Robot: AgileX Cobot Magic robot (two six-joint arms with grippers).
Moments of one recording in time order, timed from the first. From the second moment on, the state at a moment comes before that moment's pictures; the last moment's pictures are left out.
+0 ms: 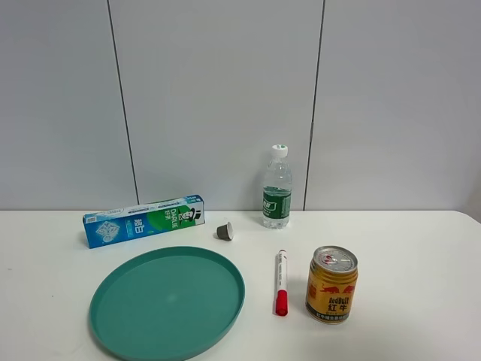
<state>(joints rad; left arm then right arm) 0.14 -0.01 -0.51 -0.06 1.06 -0.02 0.05 0.47 -0.68 0.12 0.64 -0.25</state>
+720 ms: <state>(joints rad) 0.14 -0.01 -0.51 -0.06 1.06 -0.02 0.59 1.42 -1.41 0.11 0.67 -0.09</state>
